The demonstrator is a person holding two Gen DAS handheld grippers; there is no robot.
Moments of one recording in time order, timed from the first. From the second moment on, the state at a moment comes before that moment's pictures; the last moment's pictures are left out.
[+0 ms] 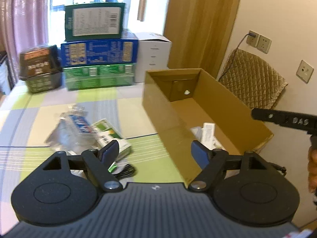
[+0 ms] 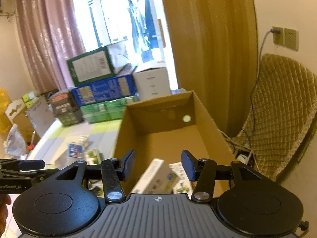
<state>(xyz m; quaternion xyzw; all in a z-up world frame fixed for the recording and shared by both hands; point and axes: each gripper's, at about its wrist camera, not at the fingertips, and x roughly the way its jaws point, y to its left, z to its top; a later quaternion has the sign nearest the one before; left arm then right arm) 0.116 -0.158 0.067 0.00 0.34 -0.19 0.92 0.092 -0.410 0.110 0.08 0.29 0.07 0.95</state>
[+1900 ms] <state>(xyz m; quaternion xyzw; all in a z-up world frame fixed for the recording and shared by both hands) 0.160 -0.010 -0.038 0.03 0.40 -0.11 0.91 0.123 -0.198 -0.039 -0.23 0.31 0.28 0.88</state>
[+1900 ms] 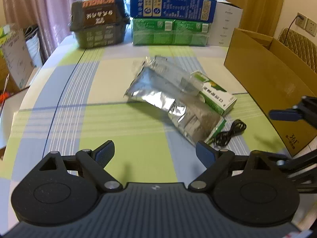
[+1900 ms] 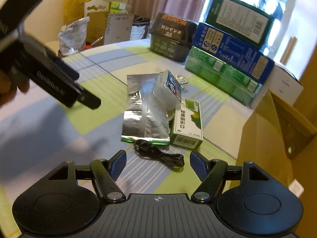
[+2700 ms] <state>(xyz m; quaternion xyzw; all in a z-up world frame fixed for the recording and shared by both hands) 0.196 -0.020 -0.053 0.03 0.43 -0.12 0.89 0.173 -0.183 -0.079 -0.25 0.34 0.32 0.85</state>
